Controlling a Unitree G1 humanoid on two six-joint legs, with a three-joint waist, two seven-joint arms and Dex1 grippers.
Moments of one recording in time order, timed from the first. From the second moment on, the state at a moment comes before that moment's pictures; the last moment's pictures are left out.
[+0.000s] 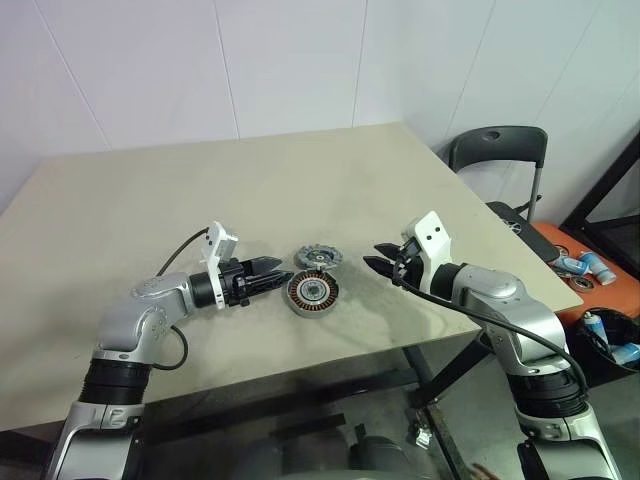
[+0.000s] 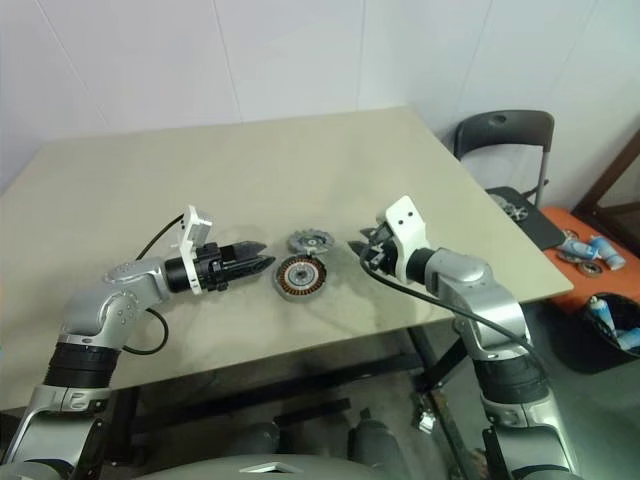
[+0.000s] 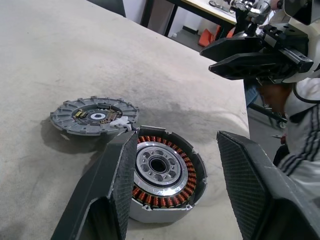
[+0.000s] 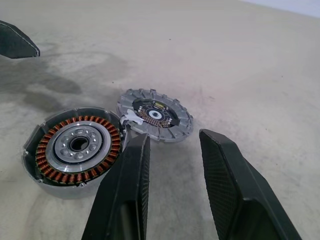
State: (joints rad) left arm -0.36 0.51 0.03 0.02 -0.58 0.65 -0.96; right arm -0.36 -0.47 0.05 -0.25 0.30 0.73 0.61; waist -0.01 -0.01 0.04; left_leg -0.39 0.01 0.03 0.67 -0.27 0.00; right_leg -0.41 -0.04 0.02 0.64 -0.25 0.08
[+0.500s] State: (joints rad) left arm -0.36 0.51 0.03 0.02 -0.58 0.65 -0.96; right arm -0.37 -0.48 0.05 -0.23 0.30 0.72 0.62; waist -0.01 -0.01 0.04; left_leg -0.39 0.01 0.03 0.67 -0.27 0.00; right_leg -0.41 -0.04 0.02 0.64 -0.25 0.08
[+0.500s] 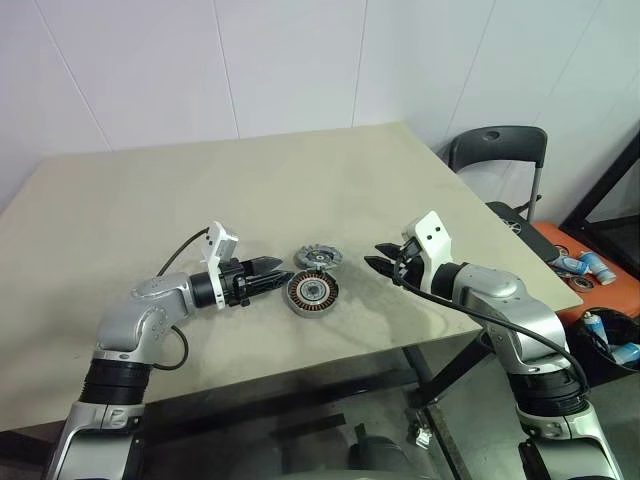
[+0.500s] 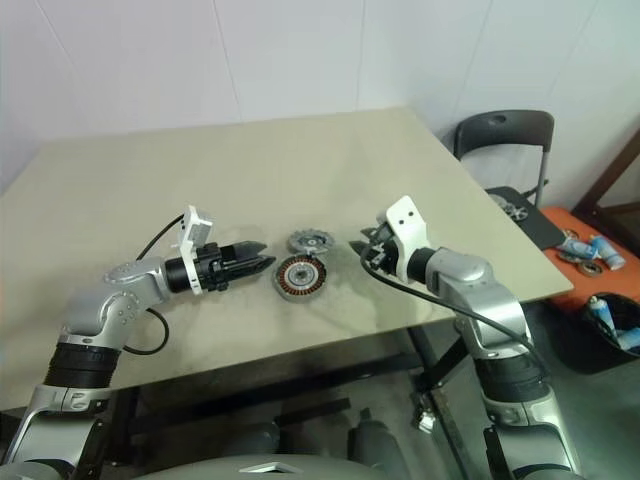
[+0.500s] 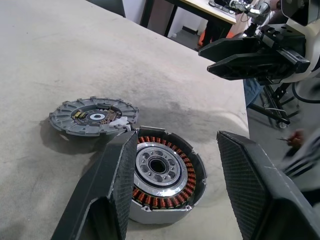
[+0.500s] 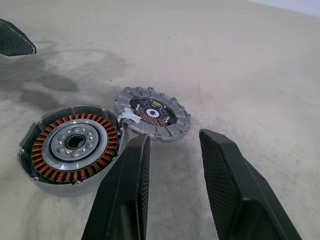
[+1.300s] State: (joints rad) left arm -0.35 0.51 0.03 0.01 -0.58 0.64 -0.96; right arm -0.40 -0.46 0.07 -0.18 0.26 0.67 0.58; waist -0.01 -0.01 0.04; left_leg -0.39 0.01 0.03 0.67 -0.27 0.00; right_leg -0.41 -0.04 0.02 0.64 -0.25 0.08
